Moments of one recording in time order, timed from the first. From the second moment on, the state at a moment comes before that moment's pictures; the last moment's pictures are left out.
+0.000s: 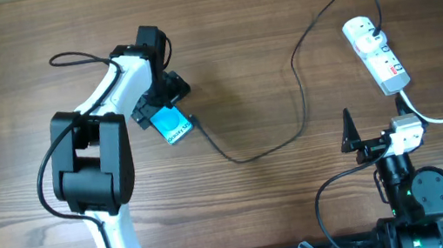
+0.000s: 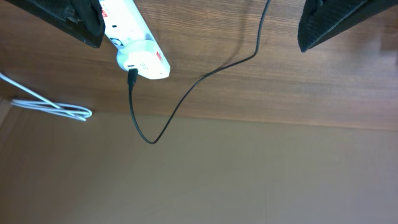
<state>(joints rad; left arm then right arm) -0.23 2.12 1.49 -0.90 -0.03 -0.81 -0.07 0.02 0.01 0.00 -0.13 -0.05</state>
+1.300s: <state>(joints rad) -0.23 2.11 1.47 -0.89 -0.04 -0.83 -0.07 0.02 0.01 0.00 -0.13 -0.05</state>
